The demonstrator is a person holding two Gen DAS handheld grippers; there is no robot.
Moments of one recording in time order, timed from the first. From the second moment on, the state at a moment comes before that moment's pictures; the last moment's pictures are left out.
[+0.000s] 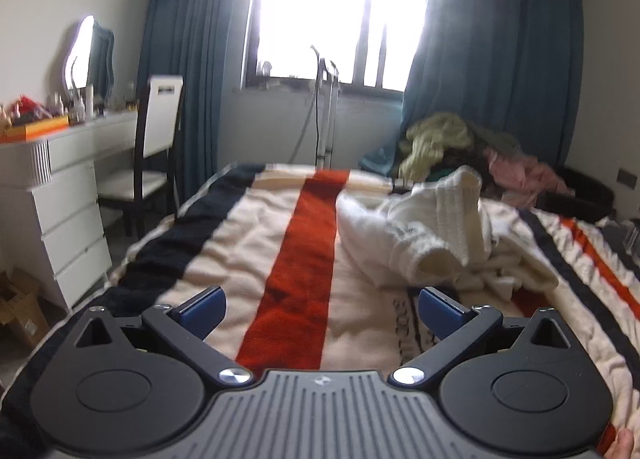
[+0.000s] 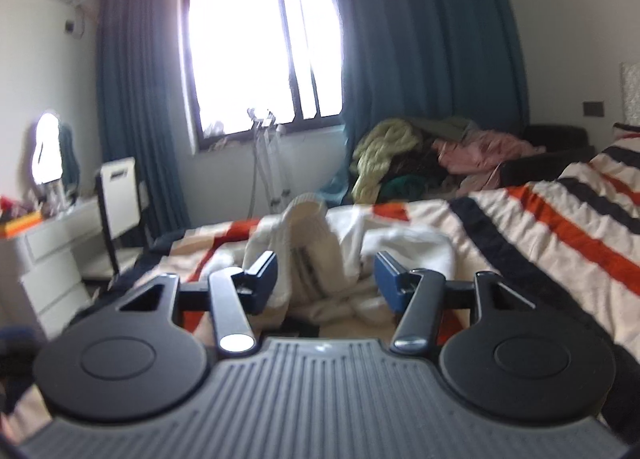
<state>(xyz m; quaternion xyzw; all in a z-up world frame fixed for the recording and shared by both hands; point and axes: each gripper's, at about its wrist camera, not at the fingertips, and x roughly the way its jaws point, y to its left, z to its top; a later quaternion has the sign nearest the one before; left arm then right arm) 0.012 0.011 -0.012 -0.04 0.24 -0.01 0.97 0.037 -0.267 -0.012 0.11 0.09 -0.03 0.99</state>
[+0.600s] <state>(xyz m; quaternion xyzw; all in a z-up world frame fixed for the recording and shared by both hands) 0.111 -0.048 -0.040 0.04 0.32 -0.09 0.94 0.096 -0.328 -0.005 0.30 0.10 -0.04 0.95</state>
